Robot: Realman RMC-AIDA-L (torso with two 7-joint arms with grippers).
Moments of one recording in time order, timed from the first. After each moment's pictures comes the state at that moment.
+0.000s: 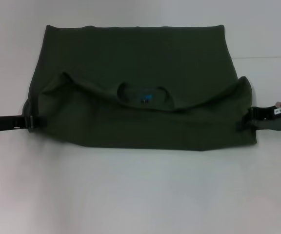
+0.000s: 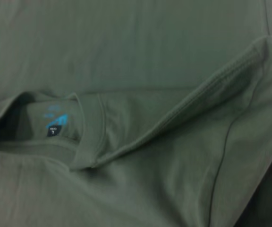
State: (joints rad) left arm -0.62 -2.03 0.62 0.68 2.33 1.12 -2.12; right arm 0.75 1.94 -0.80 -0.59 -2.47 -1.20 2.62
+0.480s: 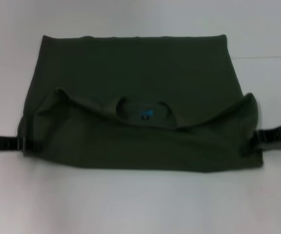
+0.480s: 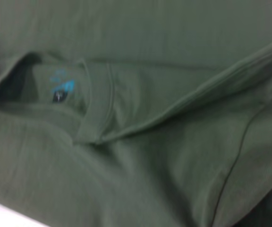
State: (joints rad) left arm -0.59 -2.03 0.61 0.77 2.48 1.33 -2.23; right arm 0.73 1.91 -0.84 -0.60 -2.48 -1.37 2.54
